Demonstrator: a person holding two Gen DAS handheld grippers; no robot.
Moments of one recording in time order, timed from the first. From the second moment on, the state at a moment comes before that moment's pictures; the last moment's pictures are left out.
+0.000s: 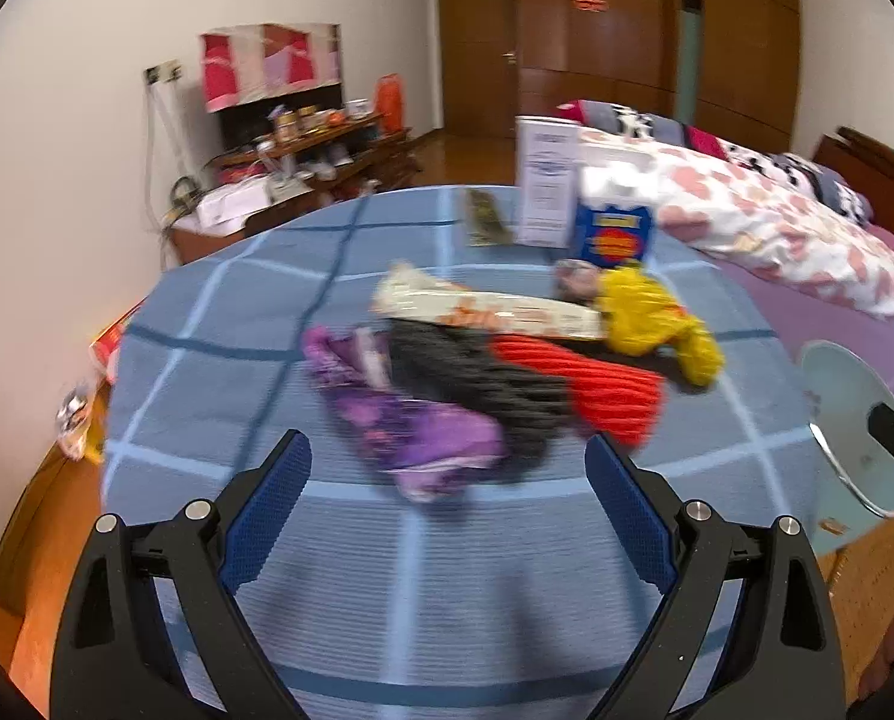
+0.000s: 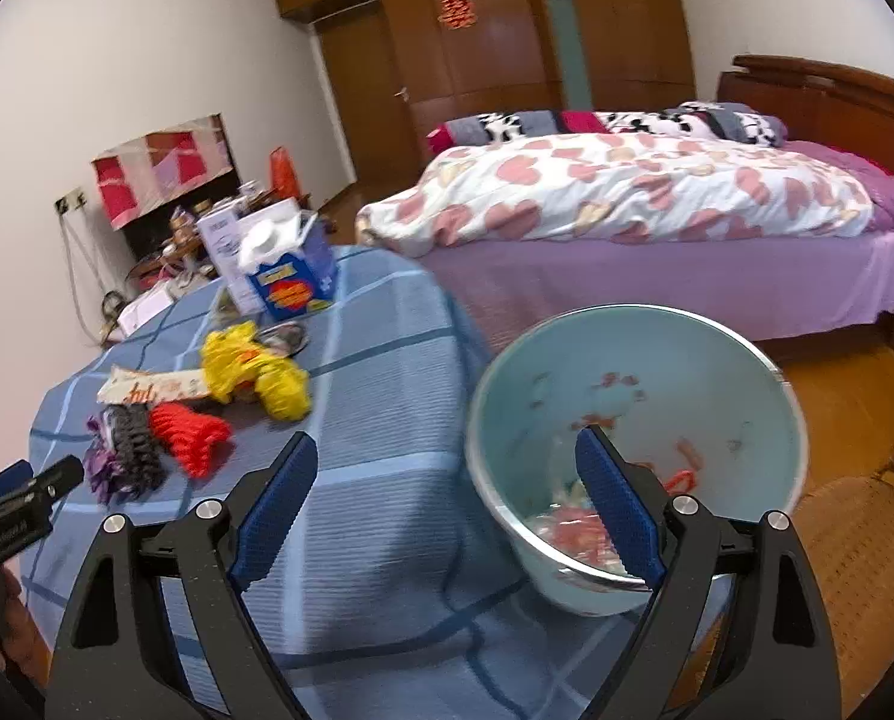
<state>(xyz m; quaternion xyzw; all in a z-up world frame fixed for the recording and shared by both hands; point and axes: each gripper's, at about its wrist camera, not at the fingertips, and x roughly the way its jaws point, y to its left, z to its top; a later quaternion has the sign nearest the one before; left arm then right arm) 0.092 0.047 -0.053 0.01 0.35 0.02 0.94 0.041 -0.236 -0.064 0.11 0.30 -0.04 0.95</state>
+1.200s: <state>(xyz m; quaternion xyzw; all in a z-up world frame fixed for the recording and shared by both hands) 0.164 0.111 -0.104 -0.09 0.44 0.04 0.89 0.137 -0.180 -0.079 0.07 0.36 0.03 0.93</state>
